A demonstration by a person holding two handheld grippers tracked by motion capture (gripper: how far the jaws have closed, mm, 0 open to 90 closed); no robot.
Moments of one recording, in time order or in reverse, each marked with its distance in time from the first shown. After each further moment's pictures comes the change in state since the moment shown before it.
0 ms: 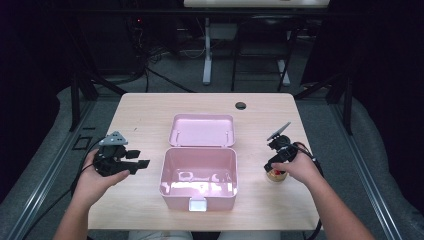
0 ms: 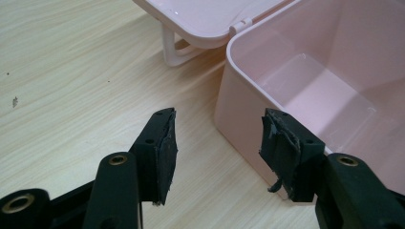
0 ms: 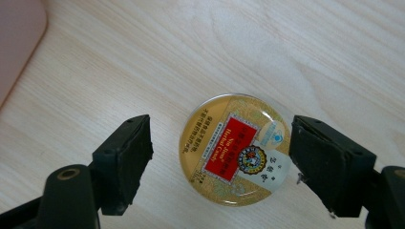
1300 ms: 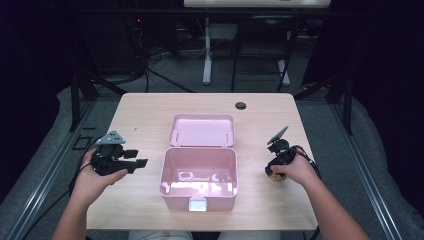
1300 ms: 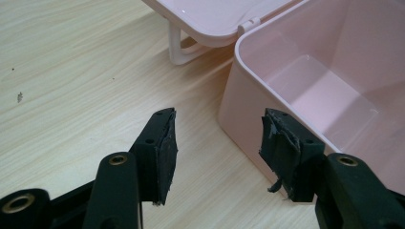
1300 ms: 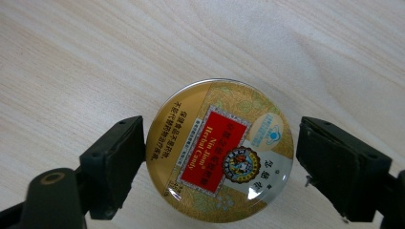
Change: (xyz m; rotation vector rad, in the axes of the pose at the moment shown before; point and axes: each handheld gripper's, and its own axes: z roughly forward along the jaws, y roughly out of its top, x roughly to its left) left arm 0.006 -0.002 -0.002 0.002 0.001 -0.015; right arm -0.009 -0.002 0.028 0.078 -0.034 0.032
